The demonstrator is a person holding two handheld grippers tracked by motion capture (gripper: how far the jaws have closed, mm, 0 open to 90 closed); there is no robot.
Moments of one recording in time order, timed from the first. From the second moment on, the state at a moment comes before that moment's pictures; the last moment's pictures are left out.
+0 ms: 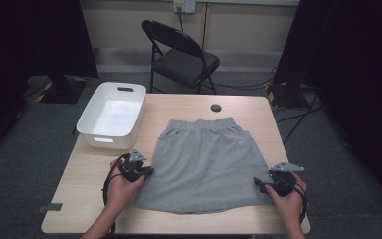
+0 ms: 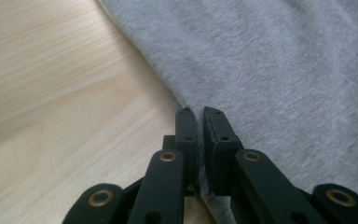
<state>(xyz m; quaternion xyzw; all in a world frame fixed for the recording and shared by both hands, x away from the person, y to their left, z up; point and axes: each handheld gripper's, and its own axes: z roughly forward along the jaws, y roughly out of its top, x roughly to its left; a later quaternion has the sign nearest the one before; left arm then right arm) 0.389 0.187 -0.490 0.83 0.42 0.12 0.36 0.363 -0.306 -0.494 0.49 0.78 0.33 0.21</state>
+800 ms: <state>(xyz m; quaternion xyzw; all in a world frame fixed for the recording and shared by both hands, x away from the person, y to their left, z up) 0.396 0.197 -0.474 0.82 0.39 0.15 0.40 0.361 -0.294 -0.486 0.48 0.78 0.35 0.20</state>
